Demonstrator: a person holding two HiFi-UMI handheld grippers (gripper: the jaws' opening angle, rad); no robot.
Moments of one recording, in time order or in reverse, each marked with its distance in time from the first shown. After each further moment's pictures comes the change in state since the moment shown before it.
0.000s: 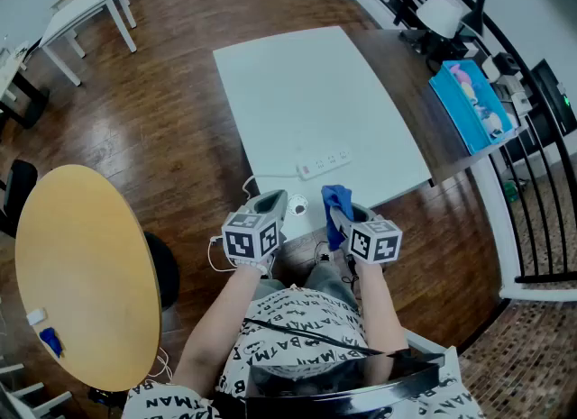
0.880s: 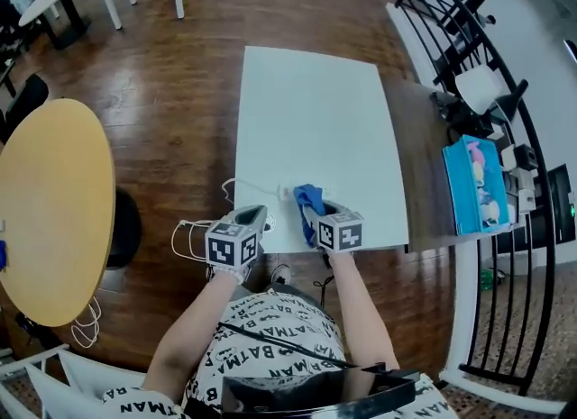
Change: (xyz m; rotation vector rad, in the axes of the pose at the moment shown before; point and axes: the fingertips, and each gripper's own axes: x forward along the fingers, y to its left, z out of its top) left arm 0.037 0.000 -0.037 -0.168 -0.044 0.233; right arm 0.084 -0.045 0.028 -0.324 0.238 0.188
